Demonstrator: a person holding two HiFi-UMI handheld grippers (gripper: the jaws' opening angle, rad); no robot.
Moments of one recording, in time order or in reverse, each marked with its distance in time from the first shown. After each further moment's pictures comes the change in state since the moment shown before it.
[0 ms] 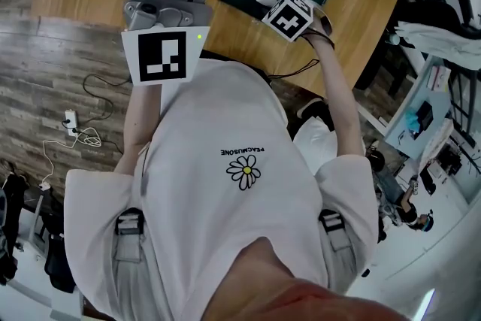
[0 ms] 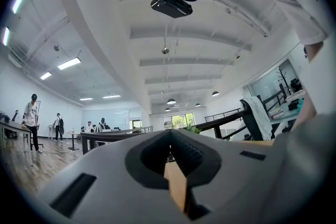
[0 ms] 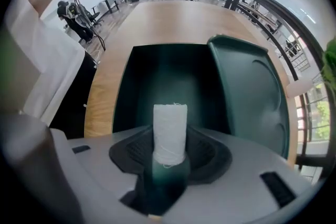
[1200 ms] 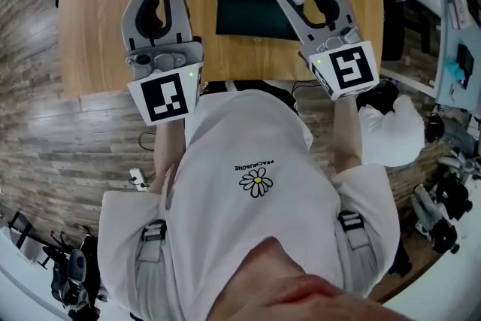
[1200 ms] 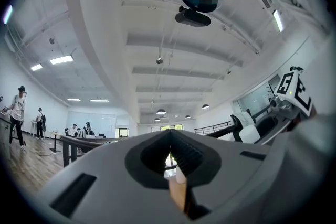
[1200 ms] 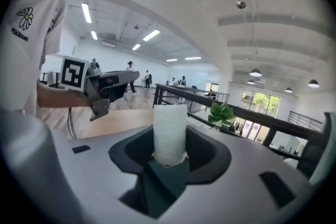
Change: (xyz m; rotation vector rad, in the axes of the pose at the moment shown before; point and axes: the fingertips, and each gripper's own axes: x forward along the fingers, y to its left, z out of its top) left arm 0.020 -0.029 0.042 -0.052 -0.133 -0.134; right arm -0.290 -0.030 0.046 0.419 -1.041 -0.647
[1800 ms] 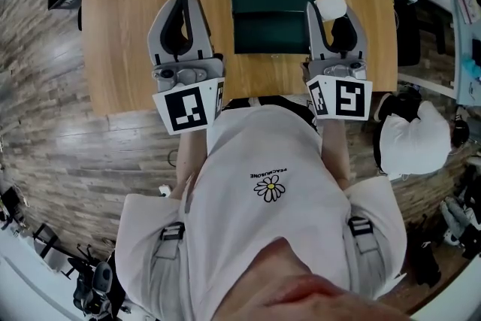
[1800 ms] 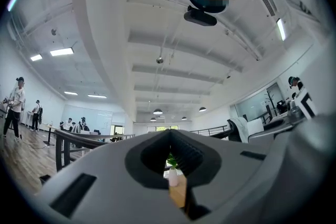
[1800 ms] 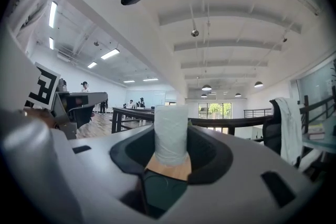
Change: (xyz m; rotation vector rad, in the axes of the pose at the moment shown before) left arm 0.020 -0.011 0.000 -0.062 -0.007 -0.028; right arm -0.045 -0.049 0.009 0.187 -0.226 -0.493
